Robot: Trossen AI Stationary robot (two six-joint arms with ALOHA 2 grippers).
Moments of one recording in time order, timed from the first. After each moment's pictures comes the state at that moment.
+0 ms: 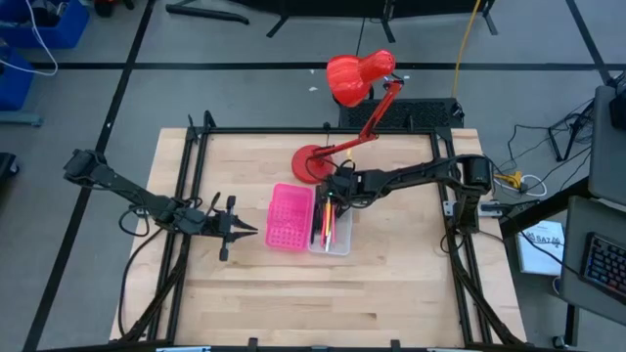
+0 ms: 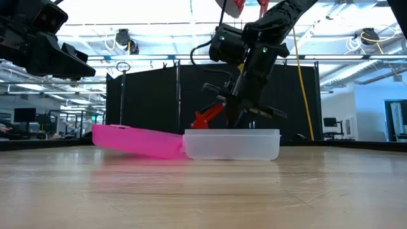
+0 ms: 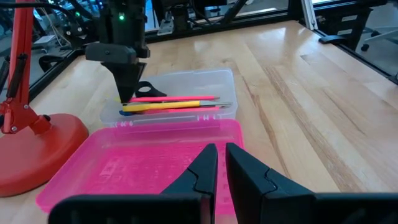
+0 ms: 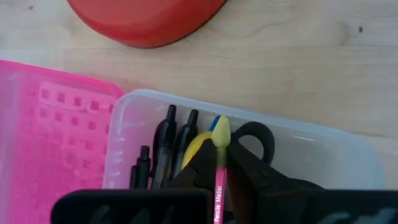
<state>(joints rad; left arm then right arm) -0.43 0.69 0.15 0.21 -0.36 -0.01 -0.13 1.86 1.15 -0.41 0.21 1.36</state>
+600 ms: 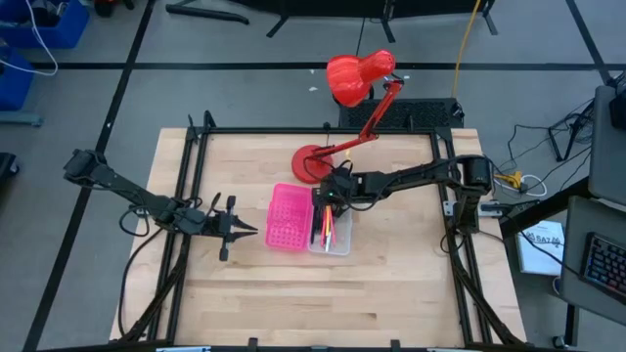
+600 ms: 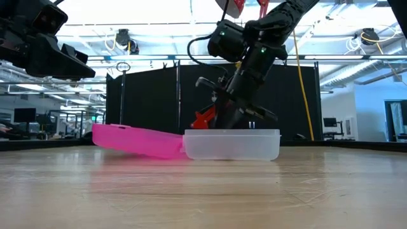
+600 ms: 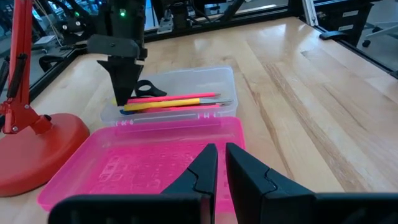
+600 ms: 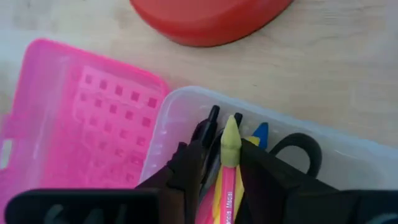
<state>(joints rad) -0.43 0.69 0.15 0.20 -0.36 0.00 -0.12 1.86 1.13 -0.27 0.21 1.25</state>
